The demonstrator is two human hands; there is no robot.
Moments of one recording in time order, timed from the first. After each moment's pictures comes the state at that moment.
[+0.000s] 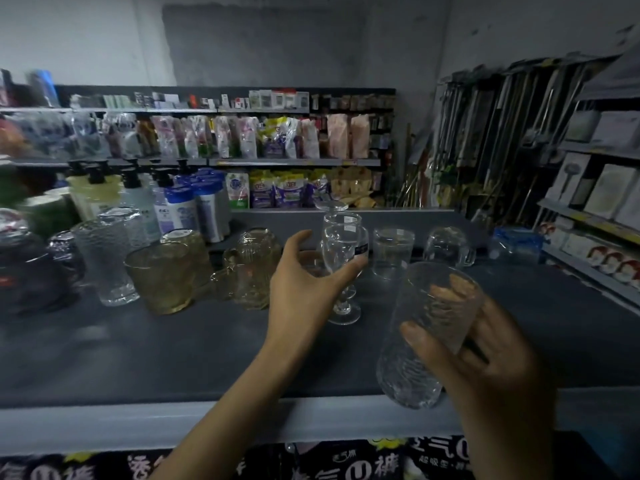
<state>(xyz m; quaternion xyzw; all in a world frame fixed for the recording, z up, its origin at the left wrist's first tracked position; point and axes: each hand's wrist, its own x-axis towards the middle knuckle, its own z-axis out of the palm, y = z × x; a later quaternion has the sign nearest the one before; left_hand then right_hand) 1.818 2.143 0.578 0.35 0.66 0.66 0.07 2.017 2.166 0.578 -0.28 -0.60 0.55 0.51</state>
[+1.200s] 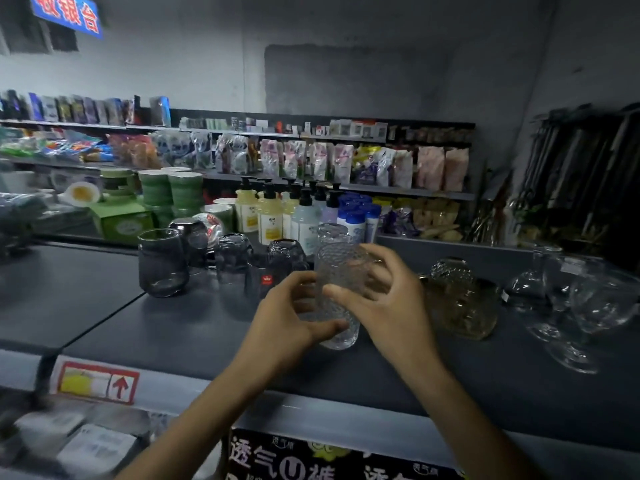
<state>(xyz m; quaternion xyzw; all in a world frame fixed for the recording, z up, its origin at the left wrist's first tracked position) 1.584 1.867 0.569 0.39 0.72 0.58 0.03 1.695 1.988 0.597 -0.13 -0.76 0.50 0.39</state>
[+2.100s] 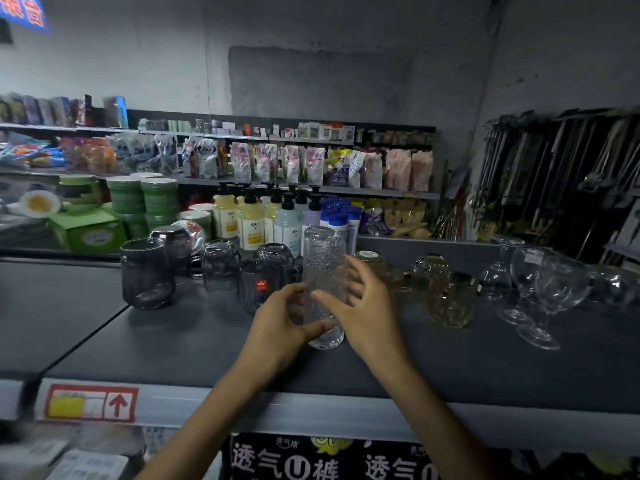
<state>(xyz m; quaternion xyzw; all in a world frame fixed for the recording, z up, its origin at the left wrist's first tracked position) 1.554 1.876 0.546 0.40 0.75 0.53 0.04 1.662 1.982 0.571 -0.20 -0.76 0.47 0.40</state>
